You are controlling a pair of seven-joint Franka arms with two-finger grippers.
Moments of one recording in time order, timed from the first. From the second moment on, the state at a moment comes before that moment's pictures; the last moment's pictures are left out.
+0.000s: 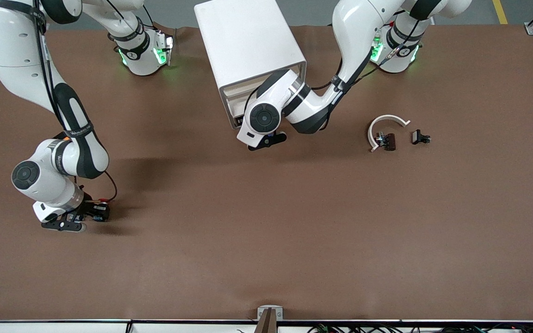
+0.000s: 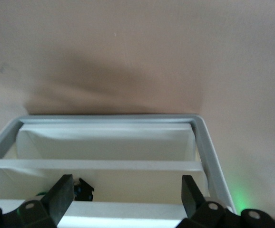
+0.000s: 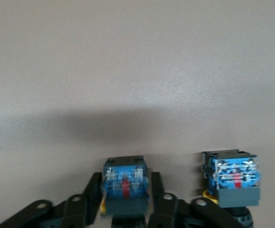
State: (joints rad) left arm -0.68 0.70 -0.24 -1.45 -0.37 1.85 -1.05; right arm -0.05 0.64 -0.06 -1.84 0.06 2.59 -0.04
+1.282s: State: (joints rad) left arm -0.62 0.70 -0.25 -1.48 -0.46 1.85 -1.05; right arm -0.06 0.40 -0.06 -1.49 0.06 1.78 -0.03
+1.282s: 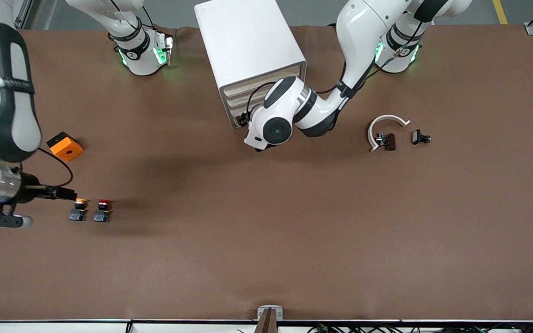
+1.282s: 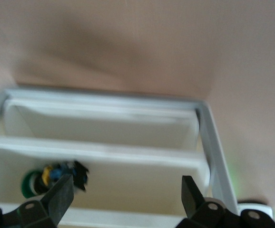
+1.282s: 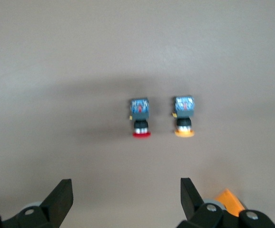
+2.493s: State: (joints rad) left arm 0.05 0.31 -0.24 -1.48 -0.04 1.48 -0.32; right arm -0.11 0.22 -0.05 -1.47 0.05 1.57 -0.03
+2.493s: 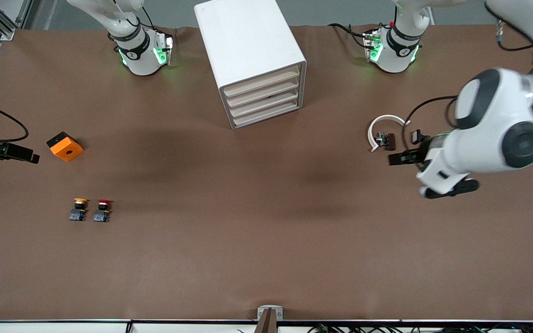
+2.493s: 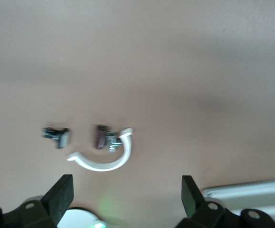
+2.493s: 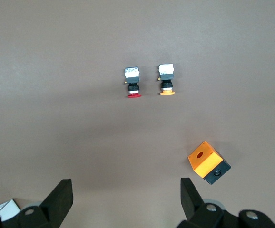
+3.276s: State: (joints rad) left arm 0.05 -0.21 -0.07 -2.02 -0.04 1.78 -0.07; right arm -0.08 0.19 -0.05 -1.34 0.02 1.42 -0.03
